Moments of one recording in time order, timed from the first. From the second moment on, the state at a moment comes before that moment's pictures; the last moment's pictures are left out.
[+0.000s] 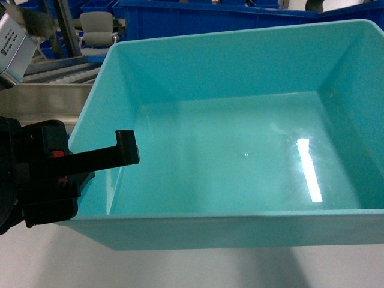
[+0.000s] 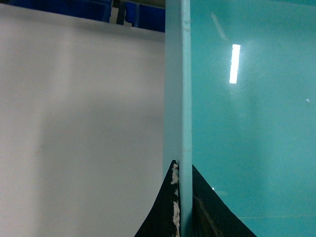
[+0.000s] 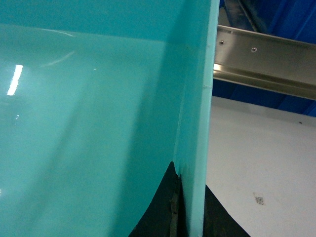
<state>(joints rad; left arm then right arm) -0.53 1.23 0.56 0.06 -0.29 -0.49 0.22 1.22 0.48 0.36 0.07 -0.07</state>
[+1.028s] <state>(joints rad) -0.53 1.23 0.56 0.06 -0.29 -0.49 0.22 1.22 0.48 0.36 0.07 -0.07</state>
